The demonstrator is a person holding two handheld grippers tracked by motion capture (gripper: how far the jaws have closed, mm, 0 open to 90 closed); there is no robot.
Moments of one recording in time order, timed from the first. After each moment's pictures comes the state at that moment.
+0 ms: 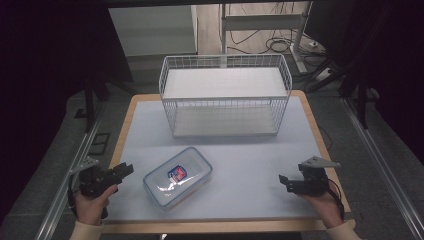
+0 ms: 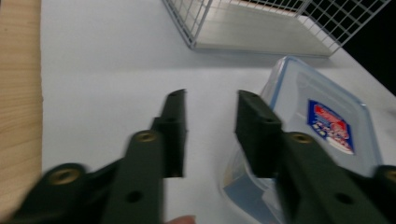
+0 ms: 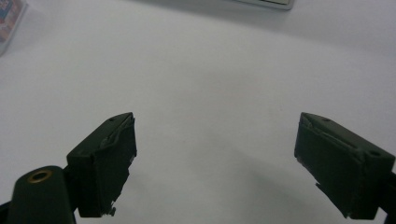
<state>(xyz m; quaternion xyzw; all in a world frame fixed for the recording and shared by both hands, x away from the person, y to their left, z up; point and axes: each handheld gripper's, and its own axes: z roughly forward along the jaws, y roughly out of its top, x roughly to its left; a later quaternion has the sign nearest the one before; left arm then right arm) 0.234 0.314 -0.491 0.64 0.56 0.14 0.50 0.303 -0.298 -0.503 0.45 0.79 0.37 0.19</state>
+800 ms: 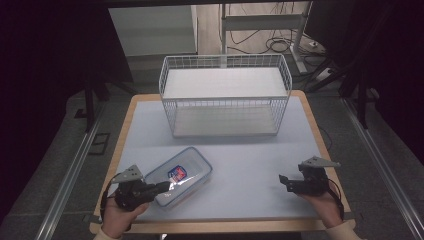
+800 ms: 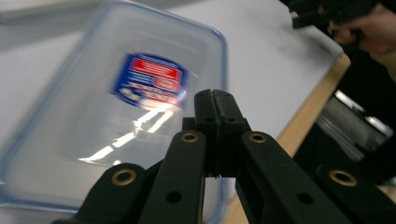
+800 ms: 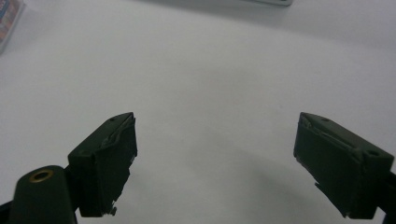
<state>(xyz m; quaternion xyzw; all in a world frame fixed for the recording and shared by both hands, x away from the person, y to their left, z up) 0.216 0.212 -0.471 0.77 0.41 0.05 0.48 0.304 -0.299 -0.505 0.46 0.79 0.37 0.18</state>
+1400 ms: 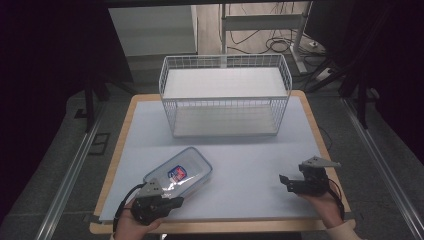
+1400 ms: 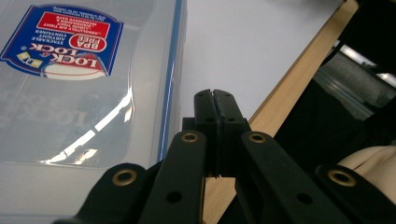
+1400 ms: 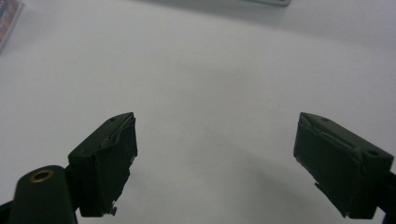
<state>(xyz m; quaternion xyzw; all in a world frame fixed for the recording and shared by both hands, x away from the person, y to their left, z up) 0.197 0.169 -0.486 0.82 0.38 0.05 0.42 0.304 -0.299 -0.504 0.46 0.79 0.37 0.18</state>
